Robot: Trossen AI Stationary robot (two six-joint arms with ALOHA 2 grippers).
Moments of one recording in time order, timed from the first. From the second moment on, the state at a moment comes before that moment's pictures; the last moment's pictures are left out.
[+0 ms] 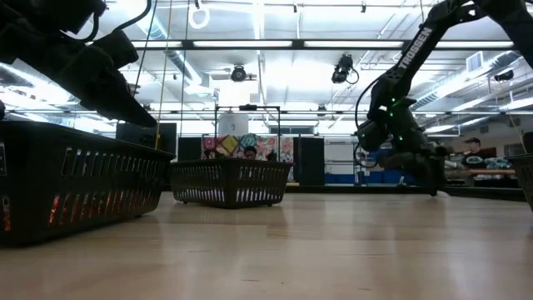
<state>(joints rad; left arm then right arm) -0.12 0.71 0.29 -0.14 -0.40 -0.22 -0.95 1.88 1.12 -1.13 0.07 0.19</state>
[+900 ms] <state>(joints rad) -0.12 0.71 0.29 -0.10 -0.40 -0.20 -0.42 1.88 1.43 -1.00 -0.25 0.21</state>
